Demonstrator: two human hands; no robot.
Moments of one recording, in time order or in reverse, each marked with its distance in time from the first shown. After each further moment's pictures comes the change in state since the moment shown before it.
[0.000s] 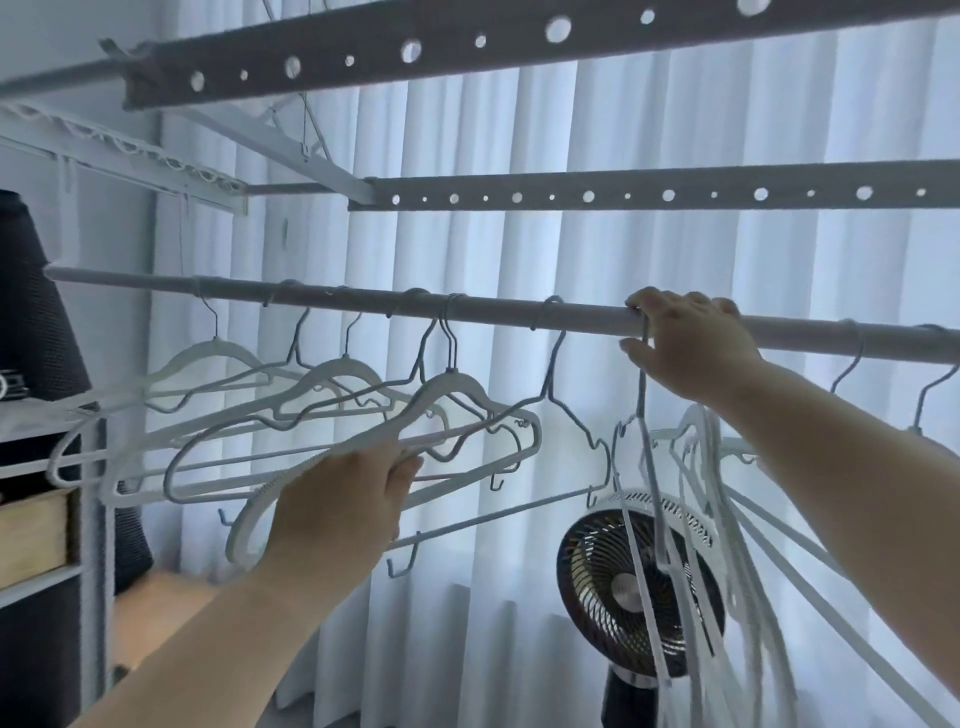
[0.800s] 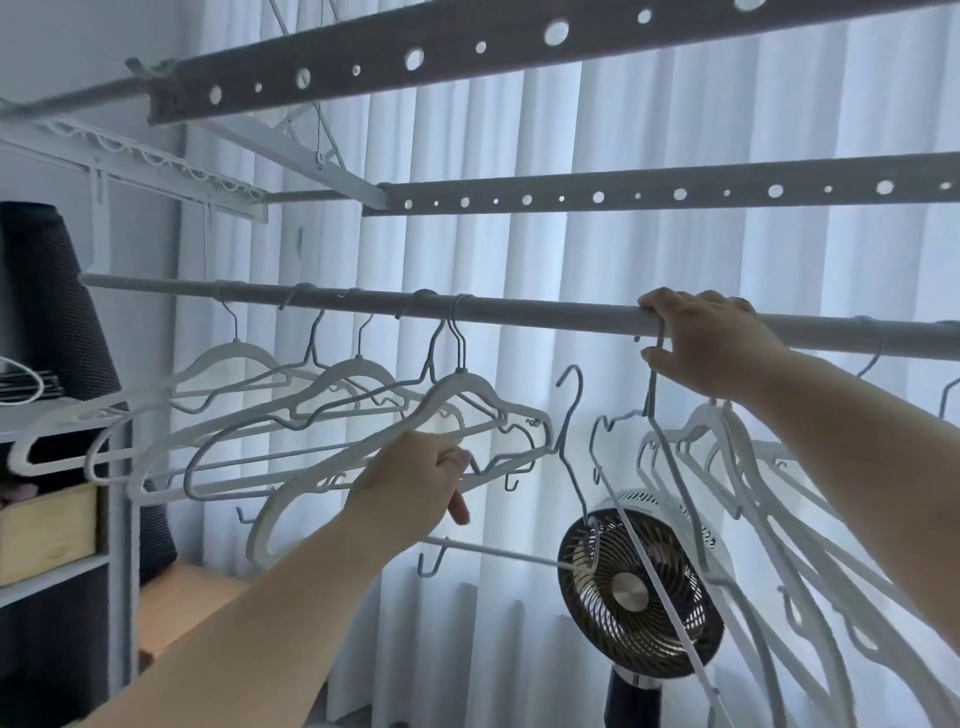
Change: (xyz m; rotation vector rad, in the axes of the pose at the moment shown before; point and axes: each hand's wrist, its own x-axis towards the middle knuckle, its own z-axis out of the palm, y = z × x) left_hand 0.017 0.018 0.020 -0.328 -0.285 -0.167; right_hand -0.005 0.008 -0.009 -0.008 -0.038 -0.053
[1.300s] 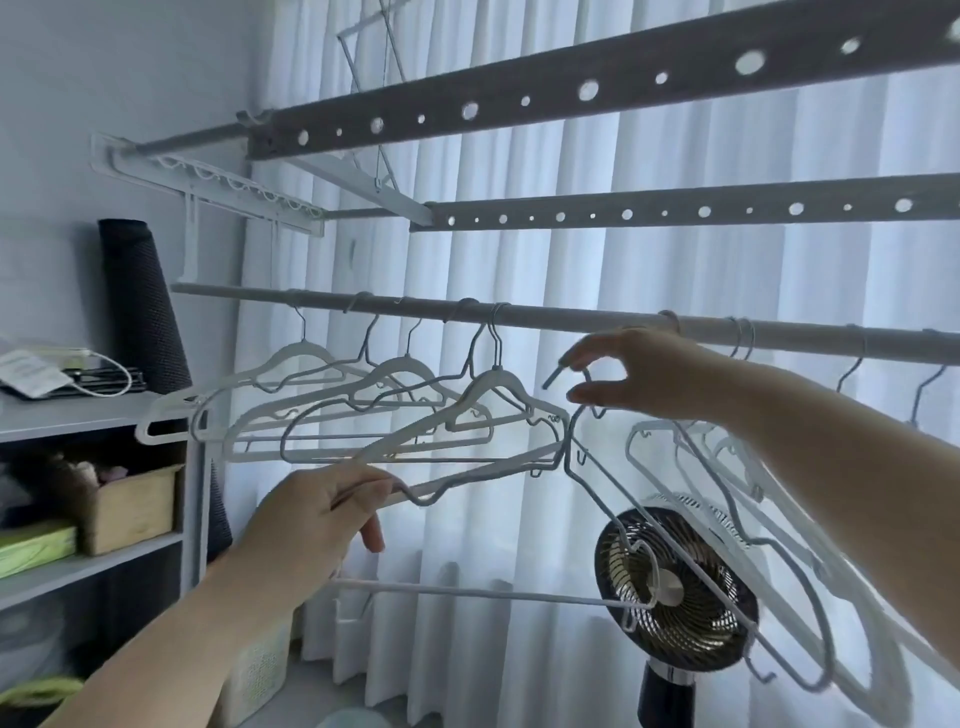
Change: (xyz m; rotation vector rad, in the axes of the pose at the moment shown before) left_hand -0.101 -0.043 -0.078 -0.203 0.178 0.051; right_hand -0.047 -0.076 -0.040 0.295 -0.186 -0.343
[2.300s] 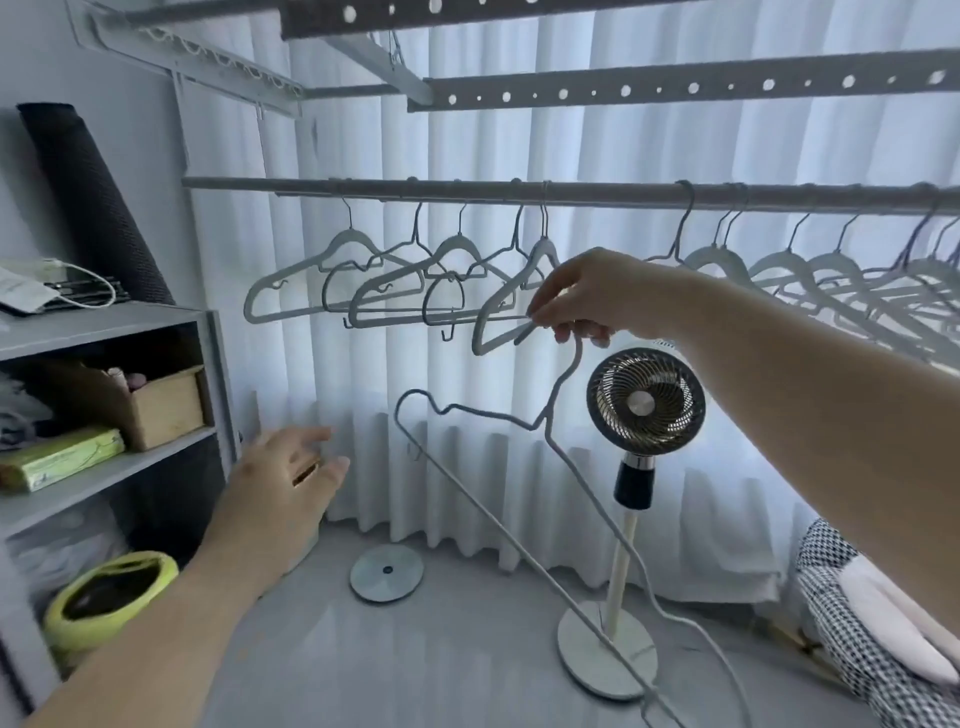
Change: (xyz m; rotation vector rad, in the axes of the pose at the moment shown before) left_hand -0.152 -0.054 -0.135 0.178 0.006 -0.187; right_hand -0.084 -0.180 0.009 0.627 -0.131 0.364
